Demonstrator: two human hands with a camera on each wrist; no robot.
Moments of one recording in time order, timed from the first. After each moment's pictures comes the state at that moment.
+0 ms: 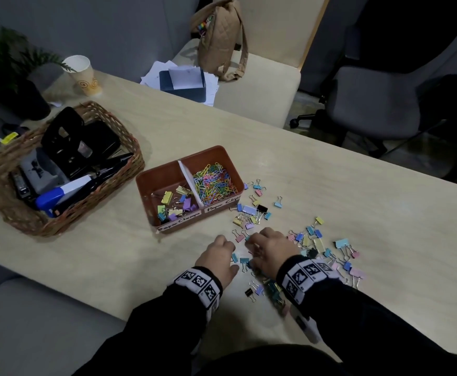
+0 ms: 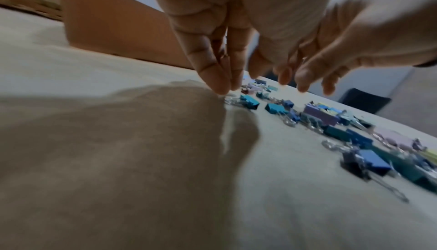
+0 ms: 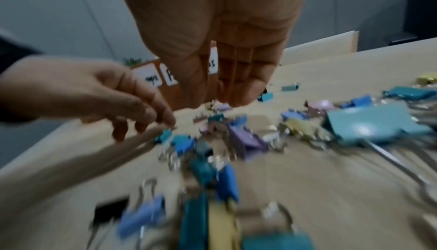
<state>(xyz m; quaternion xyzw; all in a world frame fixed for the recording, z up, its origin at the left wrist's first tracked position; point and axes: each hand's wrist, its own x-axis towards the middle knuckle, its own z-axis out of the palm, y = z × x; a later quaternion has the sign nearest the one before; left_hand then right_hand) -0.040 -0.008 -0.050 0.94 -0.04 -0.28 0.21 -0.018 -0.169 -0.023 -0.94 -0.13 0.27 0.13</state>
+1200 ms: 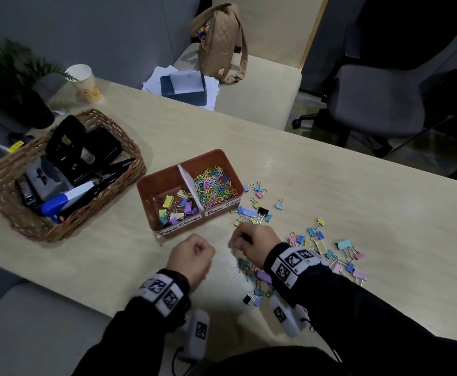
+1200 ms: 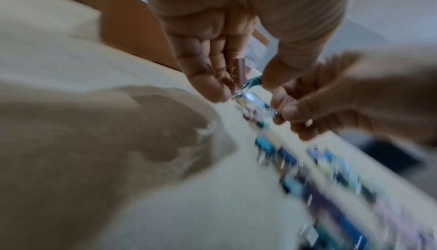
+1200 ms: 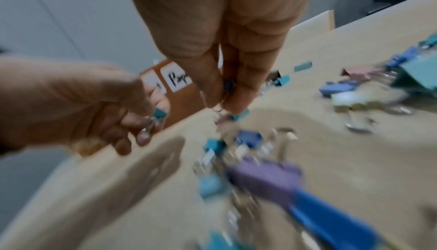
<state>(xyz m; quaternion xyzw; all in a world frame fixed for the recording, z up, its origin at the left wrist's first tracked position) -0.042 0.031 -0.021 0.78 0.25 -0.20 0.53 0.000 -0.136 -0.003 -0.88 -0.03 0.30 0.37</state>
